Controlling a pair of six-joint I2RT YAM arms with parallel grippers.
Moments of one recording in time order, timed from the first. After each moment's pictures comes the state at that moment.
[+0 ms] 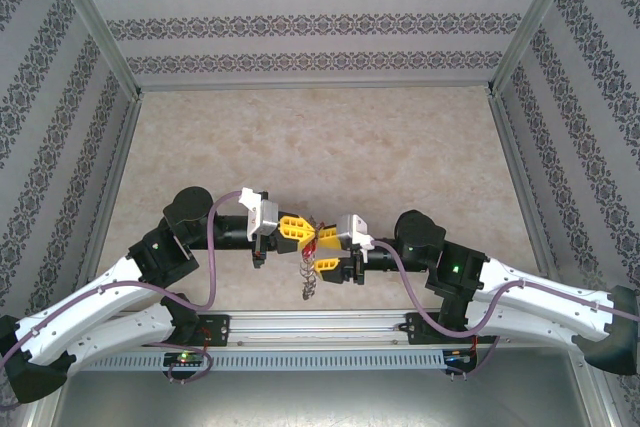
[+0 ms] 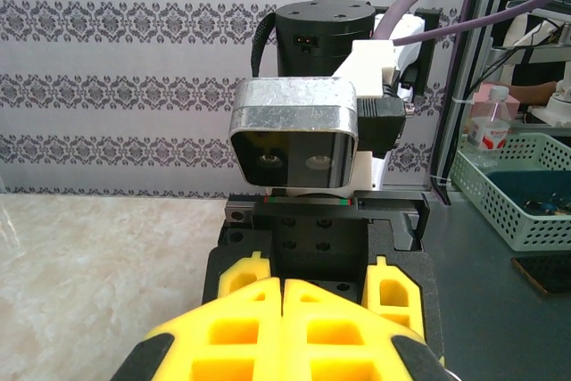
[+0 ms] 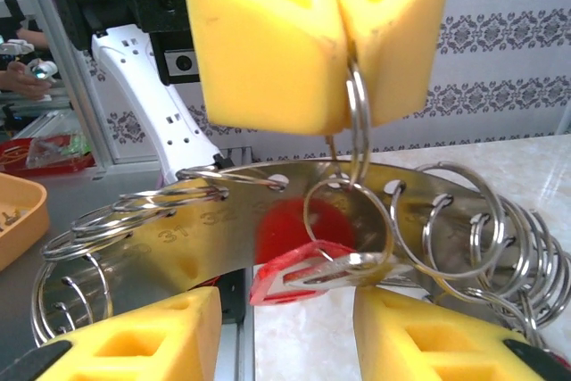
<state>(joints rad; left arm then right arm) -0.85 0.78 0.79 -0.04 0.65 0.02 1.12 0.78 0.61 0.06 -0.36 0.02</state>
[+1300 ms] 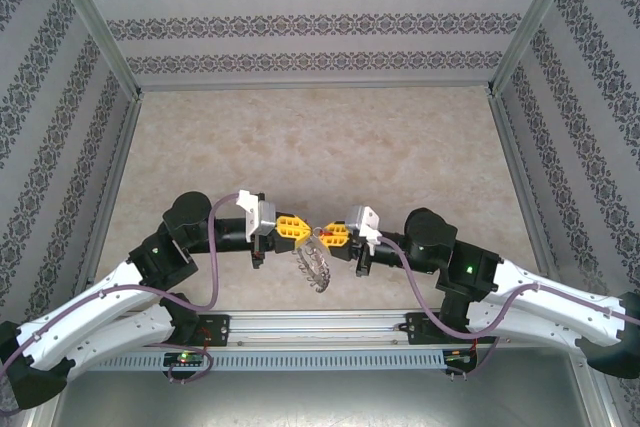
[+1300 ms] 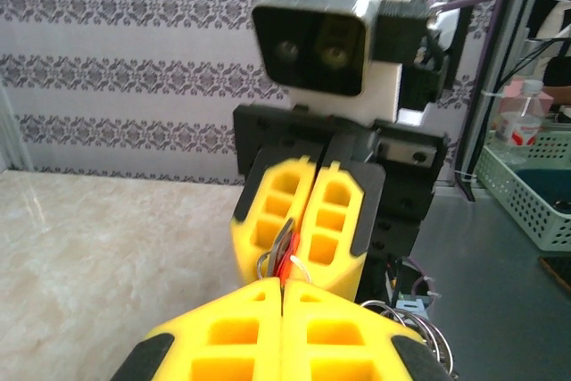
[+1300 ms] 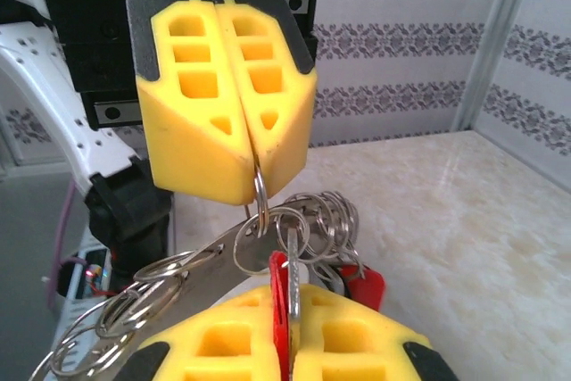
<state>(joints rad) -0.83 0.74 0.72 -0.02 0.60 0.02 1.12 0.72 0.68 -0.08 -0.17 -0.06</state>
